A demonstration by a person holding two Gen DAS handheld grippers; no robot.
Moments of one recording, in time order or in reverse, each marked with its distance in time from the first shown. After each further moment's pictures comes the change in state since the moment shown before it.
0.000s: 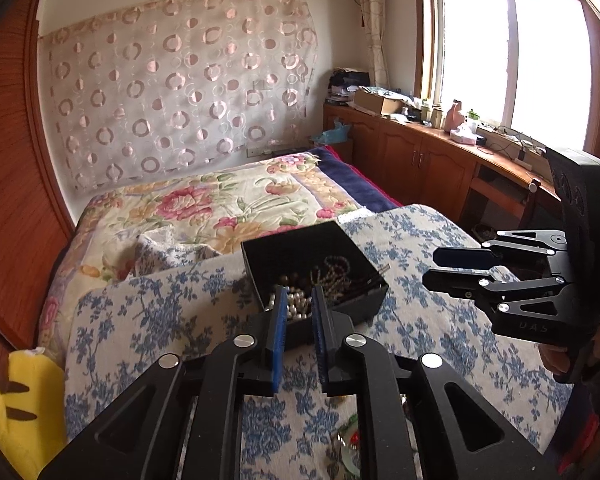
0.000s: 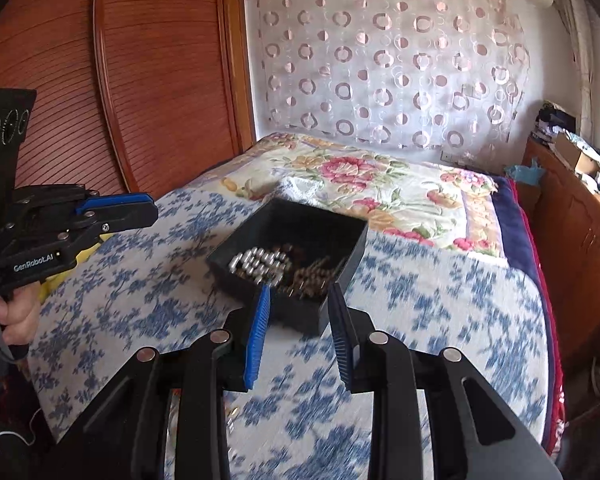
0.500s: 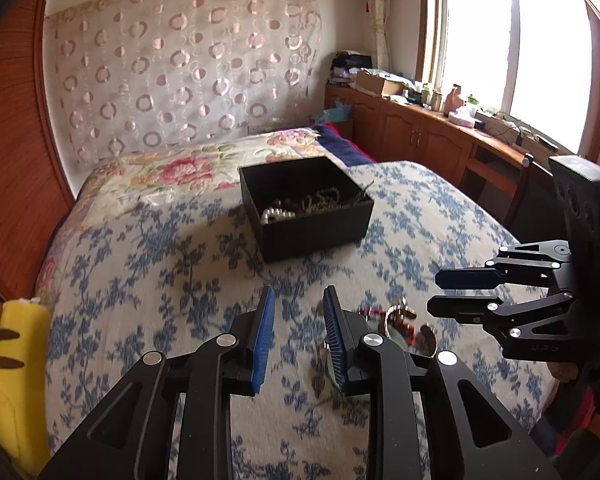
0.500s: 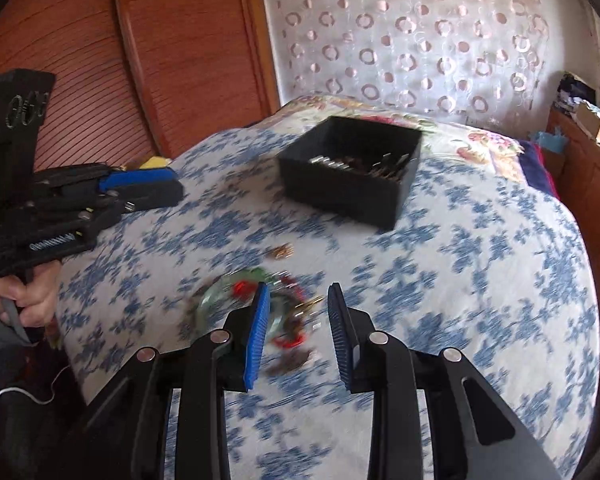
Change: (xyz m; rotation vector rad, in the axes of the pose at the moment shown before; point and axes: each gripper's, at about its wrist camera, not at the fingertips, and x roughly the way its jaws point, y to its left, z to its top) left arm -0.022 -0.012 -0.075 -0.032 0.065 -0.005; right arm -0.007 0.055 -0.073 0.008 0.111 0.105
